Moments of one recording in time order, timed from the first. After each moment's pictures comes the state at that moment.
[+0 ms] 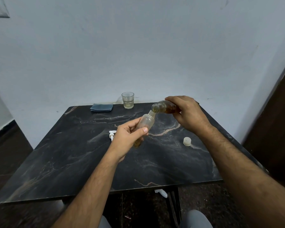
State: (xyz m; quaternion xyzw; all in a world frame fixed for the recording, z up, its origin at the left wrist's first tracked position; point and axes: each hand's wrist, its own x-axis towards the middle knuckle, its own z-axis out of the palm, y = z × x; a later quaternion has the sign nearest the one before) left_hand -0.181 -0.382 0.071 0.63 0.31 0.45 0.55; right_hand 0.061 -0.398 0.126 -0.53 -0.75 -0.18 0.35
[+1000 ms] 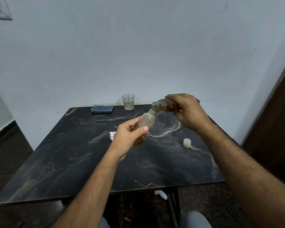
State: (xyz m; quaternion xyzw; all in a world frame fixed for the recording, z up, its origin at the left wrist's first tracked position) left_hand -0.181 -0.386 0.083 0.63 0.31 0.45 0.55; right_hand 0.062 -0.393 0.137 -0.53 -0.76 -0.20 0.34
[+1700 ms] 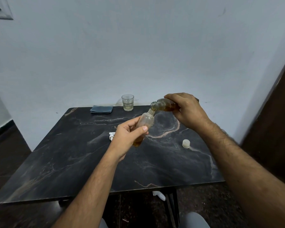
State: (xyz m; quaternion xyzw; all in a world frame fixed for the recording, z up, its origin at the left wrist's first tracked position) left_hand -0.185 -0.390 0.087 0.63 0.30 0.46 0.55; right_hand 0.055 -0.397 0.147 -0.51 -0.76 -0.21 0.34
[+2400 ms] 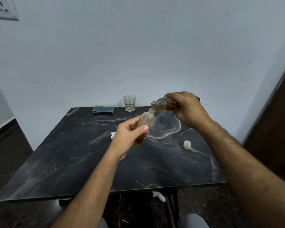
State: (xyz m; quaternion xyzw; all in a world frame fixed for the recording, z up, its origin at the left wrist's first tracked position) left_hand -0.189 -0.392 0.091 0.63 0.31 0.47 0.54; right_hand 0.049 -0.397 0.156 -0.50 -0.77 -0.22 0.33
